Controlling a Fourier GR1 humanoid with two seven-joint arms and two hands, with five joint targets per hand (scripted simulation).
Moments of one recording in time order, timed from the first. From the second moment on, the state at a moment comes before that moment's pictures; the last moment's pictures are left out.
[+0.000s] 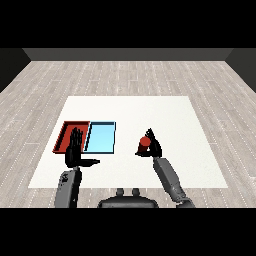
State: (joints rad) left arm 0.02 0.04 0.06 -1.63 0.13 -0.11 -0.46; right arm -0.32 0.00 0.13 -0.95 -0.34 0.02 -0.43
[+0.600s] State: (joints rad) left arm 0.00 0.05 0.08 -1.63 0.15 -0.11 -0.44; right arm -0.41 0.00 0.18 -0.86 -0.38 -0.03 -0.43
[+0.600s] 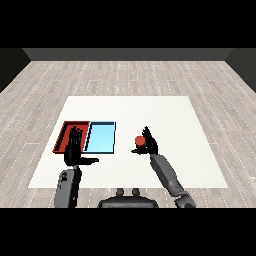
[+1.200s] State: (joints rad) left arm 0.00 0.05 0.08 -1.63 0.14 -0.10 -0.46; right arm -0.51 -0.01 0.20 -0.74 -0.36 -0.16 -0.42
